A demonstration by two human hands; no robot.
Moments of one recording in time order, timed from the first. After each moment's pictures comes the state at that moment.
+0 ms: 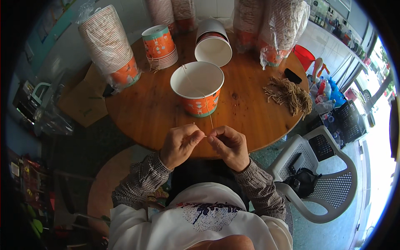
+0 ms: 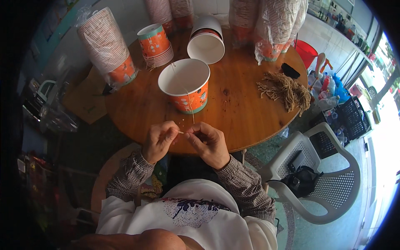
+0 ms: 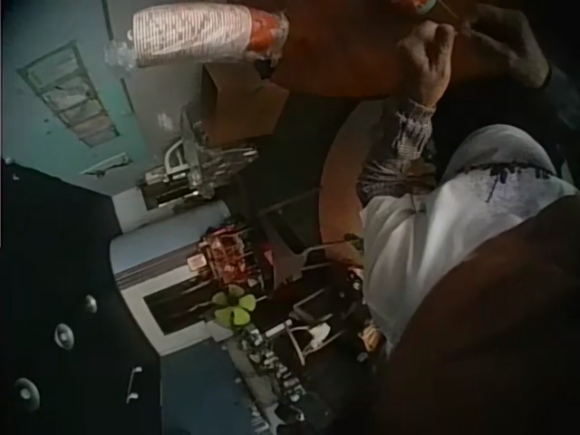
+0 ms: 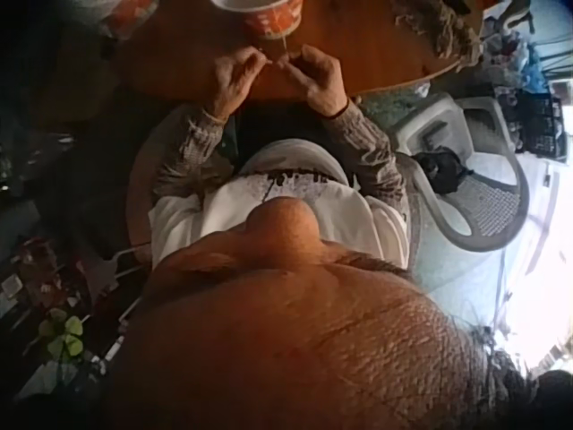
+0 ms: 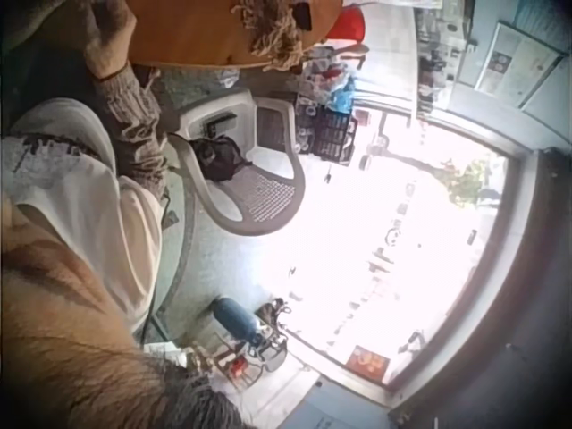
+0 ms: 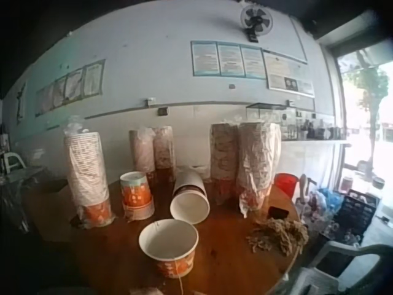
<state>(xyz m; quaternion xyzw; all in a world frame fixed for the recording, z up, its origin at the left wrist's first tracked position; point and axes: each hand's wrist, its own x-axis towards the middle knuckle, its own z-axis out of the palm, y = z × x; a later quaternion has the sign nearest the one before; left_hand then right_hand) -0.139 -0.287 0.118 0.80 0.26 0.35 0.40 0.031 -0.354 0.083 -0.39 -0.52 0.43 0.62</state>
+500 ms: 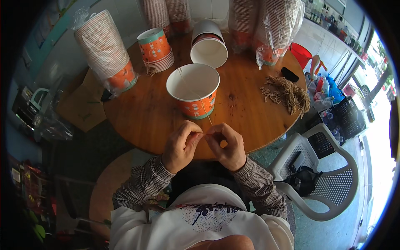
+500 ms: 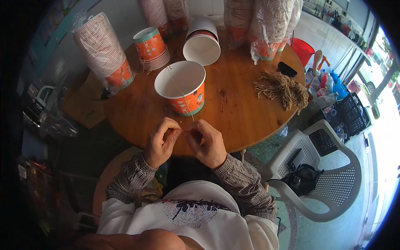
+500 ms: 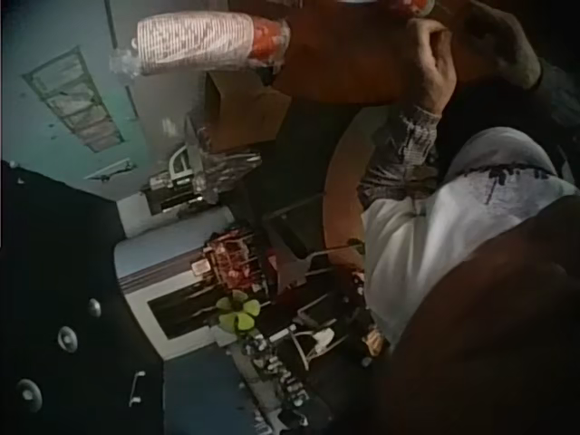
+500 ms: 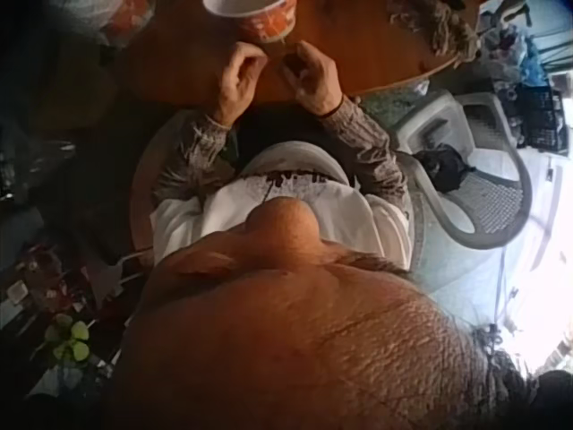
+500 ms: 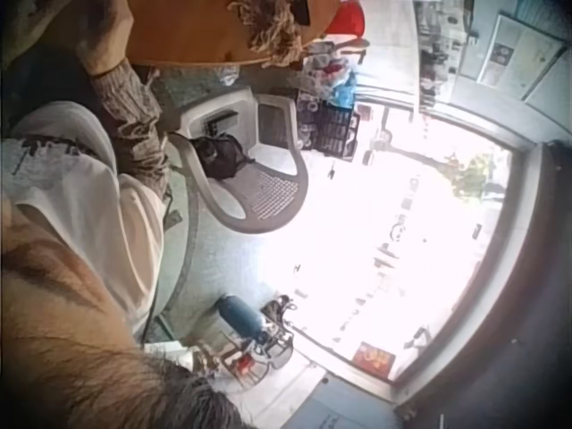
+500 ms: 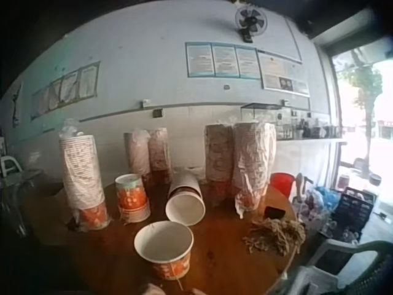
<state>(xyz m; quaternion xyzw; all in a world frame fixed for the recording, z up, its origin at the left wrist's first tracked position) -0.125 -0.290 0.113 0.84 0.21 0.42 0.25 0.035 -0.350 0.086 -0.46 -0.61 0.22 0.60</state>
